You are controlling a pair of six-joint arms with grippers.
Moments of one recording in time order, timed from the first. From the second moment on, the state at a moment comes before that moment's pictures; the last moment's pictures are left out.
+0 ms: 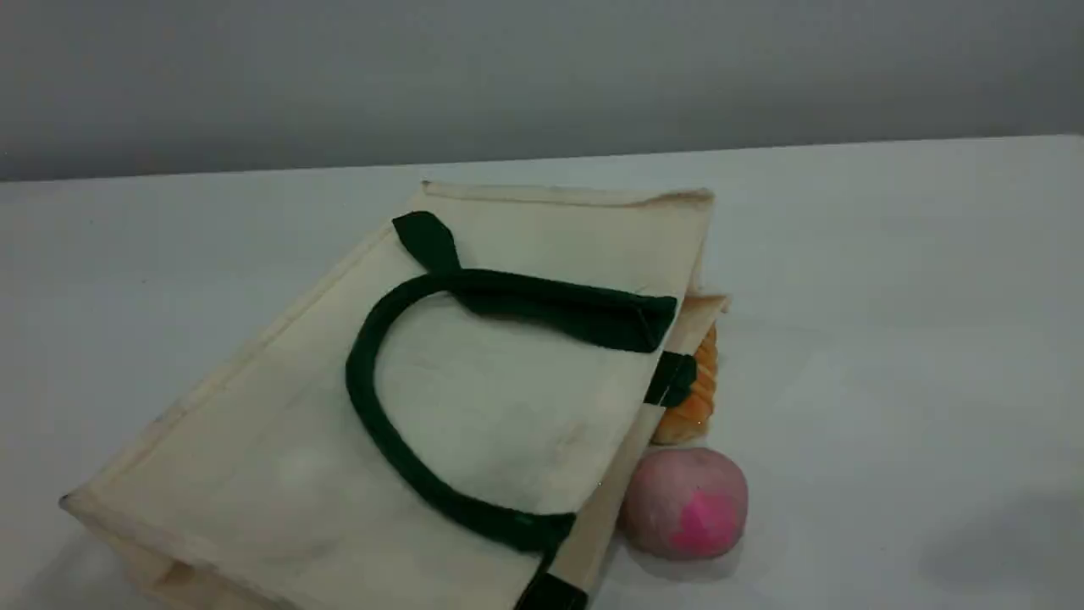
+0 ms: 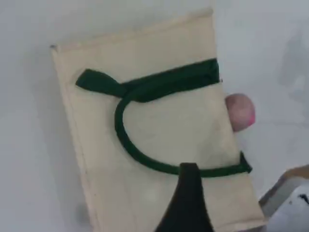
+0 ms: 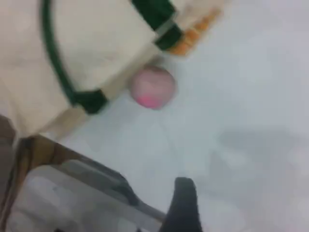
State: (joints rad) left arm -0.35 1.33 -1.50 -0.33 1.22 0.36; right arm 0.29 1.09 -1.05 0.23 1.22 -0.14
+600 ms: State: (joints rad) left arm -0.40 0.86 -1.12 -0.28 1.22 0.21; right arm 0.29 0.42 -0.80 0.09 1.23 0.02
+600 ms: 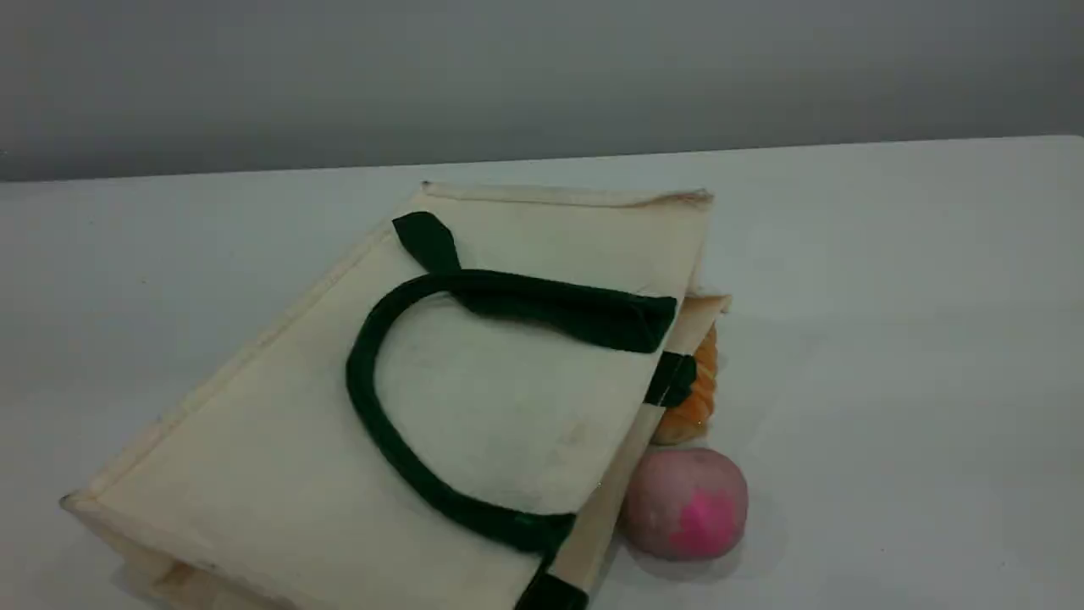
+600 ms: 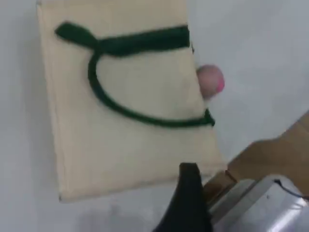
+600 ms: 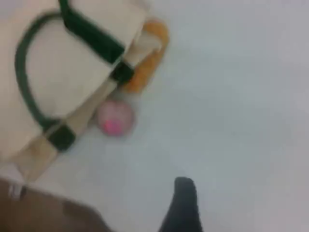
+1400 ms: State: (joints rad) left arm -0.40 0.19 -0.55 -0.05 1.09 0.02; right arm 0.29 0.27 -0.53 0.02 1.05 0.03
